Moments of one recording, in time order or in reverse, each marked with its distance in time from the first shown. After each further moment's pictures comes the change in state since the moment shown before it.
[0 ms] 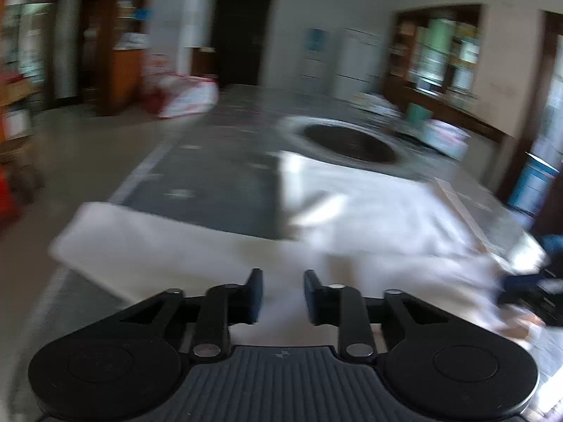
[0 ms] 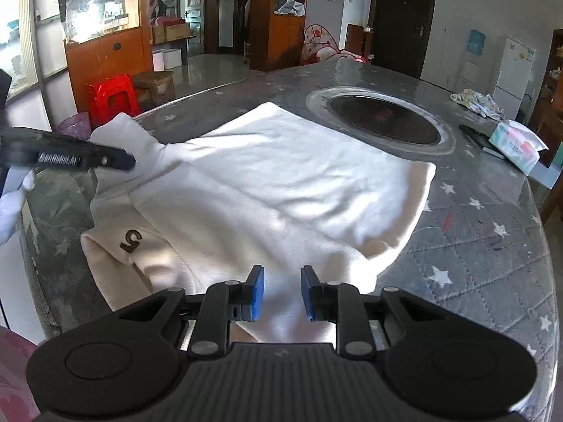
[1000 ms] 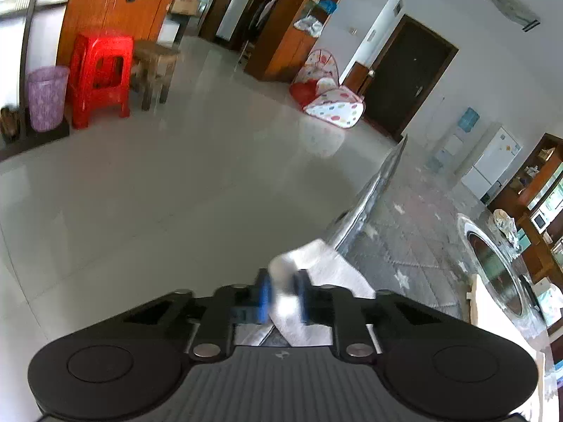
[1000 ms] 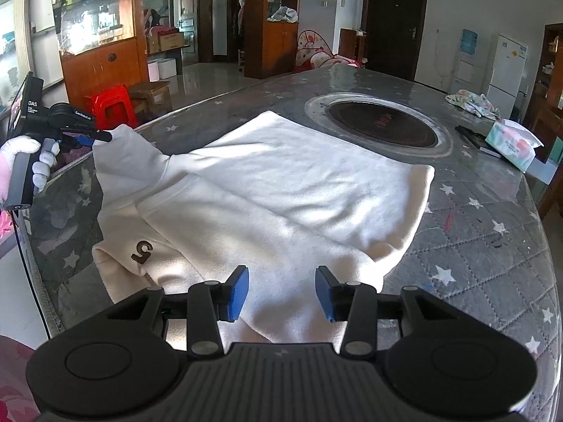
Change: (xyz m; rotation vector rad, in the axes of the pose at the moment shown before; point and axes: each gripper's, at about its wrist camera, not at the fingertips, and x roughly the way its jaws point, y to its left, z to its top) left arm 0.030 0.169 0.018 -0.557 -0.053 0.219; right arm -0.010 0.004 0.000 0.036 -0.035 -0.011
